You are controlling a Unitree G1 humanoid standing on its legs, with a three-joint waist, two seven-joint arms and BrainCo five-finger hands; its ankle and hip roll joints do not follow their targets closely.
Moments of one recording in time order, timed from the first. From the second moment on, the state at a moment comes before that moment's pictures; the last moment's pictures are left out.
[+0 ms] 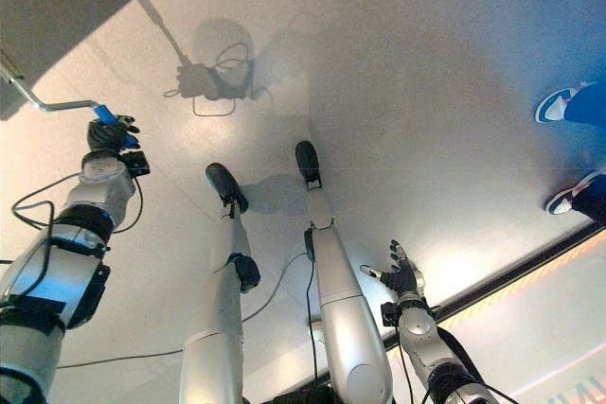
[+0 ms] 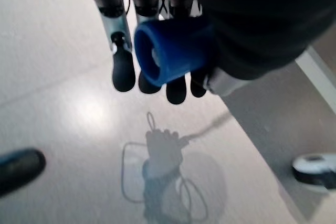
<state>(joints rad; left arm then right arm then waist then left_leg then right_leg) -1.01 0.59 -0.36 1.23 -0.66 -0.12 0.30 -0.15 -0.36 0.44 0.78 0.38 -0.32 -0.29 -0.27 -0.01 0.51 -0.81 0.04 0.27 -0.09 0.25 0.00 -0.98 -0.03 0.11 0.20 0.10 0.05</state>
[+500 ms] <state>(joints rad) -0.94 0.55 -0.33 1.14 -0.76 -0.14 0.30 -0.15 -0.35 0.44 0.81 0.37 -0.32 -0.29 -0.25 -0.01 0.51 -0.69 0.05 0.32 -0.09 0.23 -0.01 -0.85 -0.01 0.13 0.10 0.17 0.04</state>
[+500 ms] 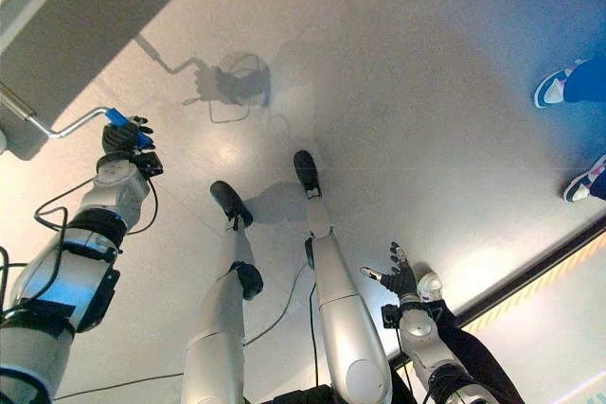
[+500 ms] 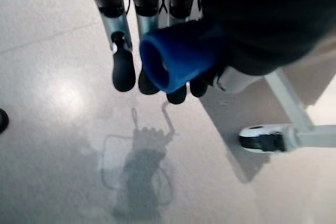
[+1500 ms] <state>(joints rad) -0.72 0.51 -0.39 0.81 -0.80 -0.15 0.25 -0.14 -0.35 0.37 0.99 0.36 -0.27 -0.27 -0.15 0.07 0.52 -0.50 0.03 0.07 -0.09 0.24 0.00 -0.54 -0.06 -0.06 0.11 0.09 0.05</state>
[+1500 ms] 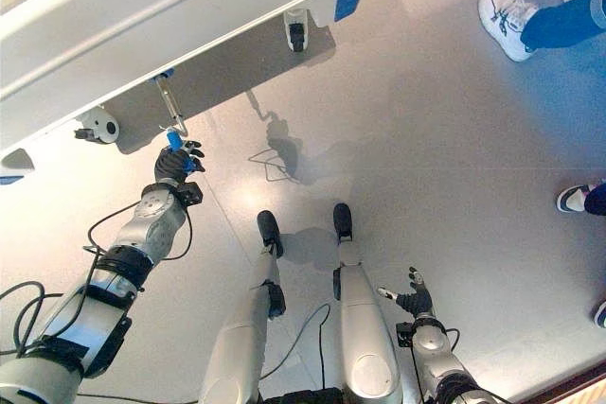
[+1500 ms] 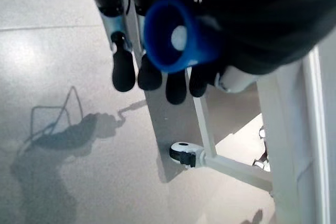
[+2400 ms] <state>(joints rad) -0.79 0.56 -0.39 0.91 -0.74 -0.22 0.21 -0.14 -0.37 0.37 0.98 0.36 -0.27 -0.27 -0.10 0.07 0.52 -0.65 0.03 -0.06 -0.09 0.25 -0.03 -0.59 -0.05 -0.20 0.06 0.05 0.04</state>
